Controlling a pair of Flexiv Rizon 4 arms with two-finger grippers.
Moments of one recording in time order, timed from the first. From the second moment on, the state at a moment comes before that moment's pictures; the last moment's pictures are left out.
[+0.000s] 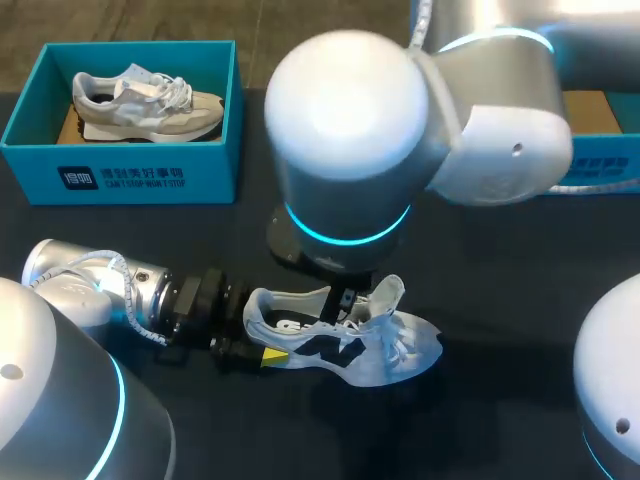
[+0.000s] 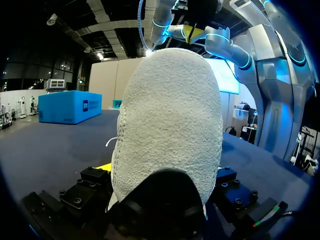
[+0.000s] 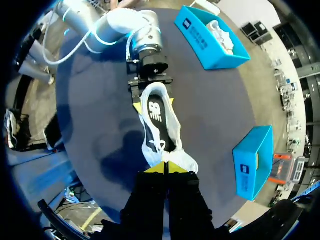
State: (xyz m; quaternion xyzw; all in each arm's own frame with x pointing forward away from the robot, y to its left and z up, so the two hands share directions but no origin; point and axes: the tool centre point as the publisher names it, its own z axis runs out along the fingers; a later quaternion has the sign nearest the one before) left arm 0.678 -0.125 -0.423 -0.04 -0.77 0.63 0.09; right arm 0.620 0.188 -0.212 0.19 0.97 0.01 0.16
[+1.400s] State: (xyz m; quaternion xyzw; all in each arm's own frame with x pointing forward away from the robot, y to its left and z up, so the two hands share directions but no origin) left arm 0.678 -0.125 -0.423 -0.04 -0.77 0.63 0.09; right arm 0.676 0.244 -0.324 0.07 0.99 0.00 0.15
